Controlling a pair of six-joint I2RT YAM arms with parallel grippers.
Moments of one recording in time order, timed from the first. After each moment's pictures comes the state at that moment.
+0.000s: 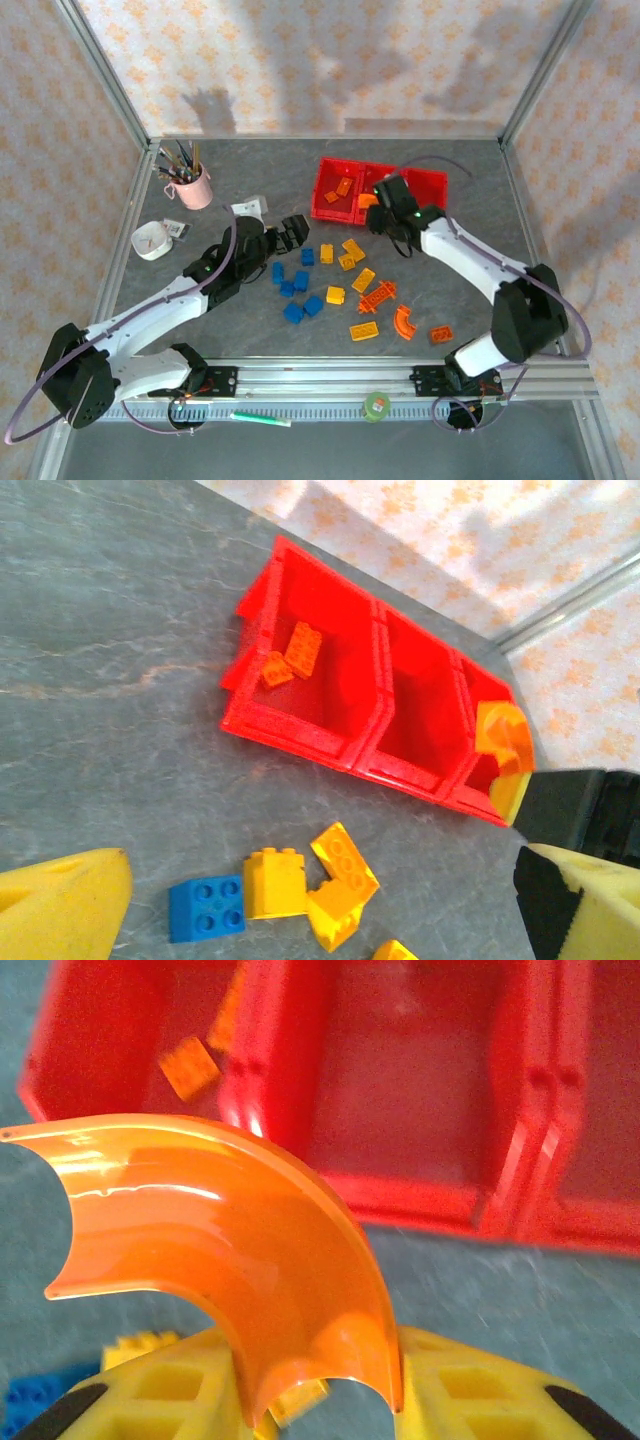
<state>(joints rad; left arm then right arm) -0.60 1.11 0.70 -0.03 -0.18 -0.79 0.51 1.53 1.15 -0.51 0.16 0.53</state>
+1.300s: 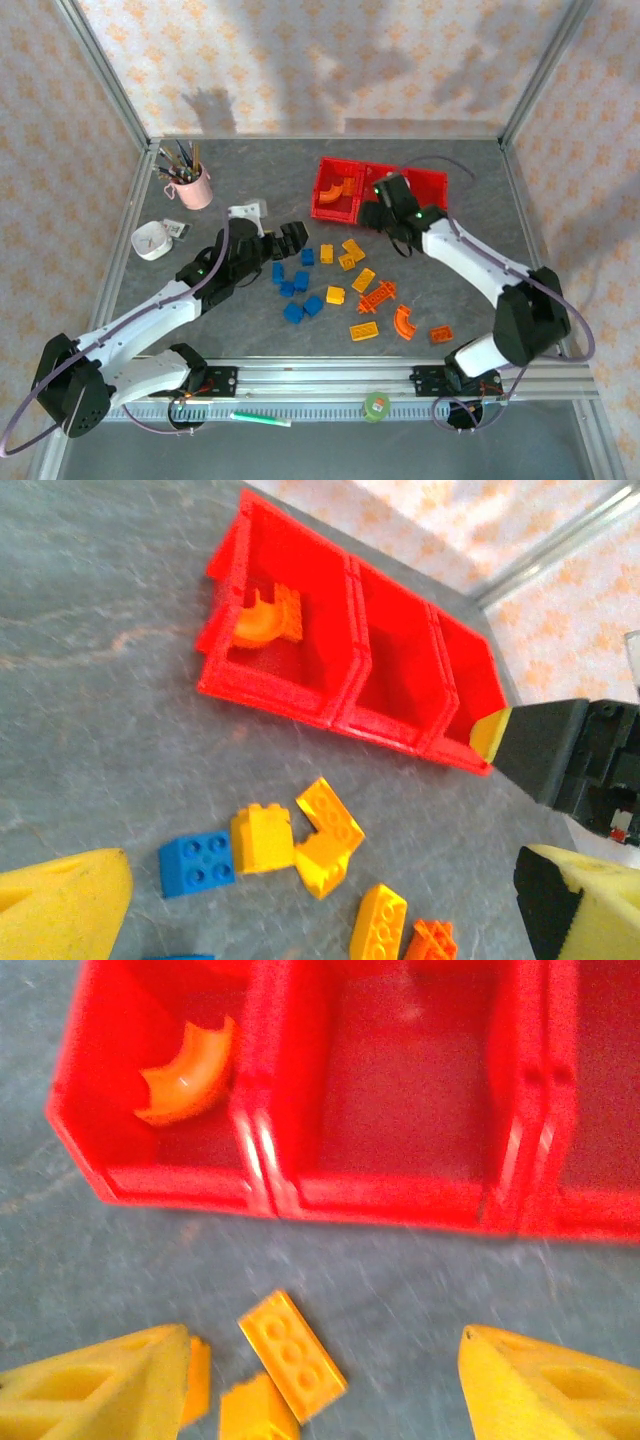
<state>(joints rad) -0.61 1.06 0.69 -0.08 -0.07 -0.76 0.52 1.44 1.06 -0.51 0.16 0.61</state>
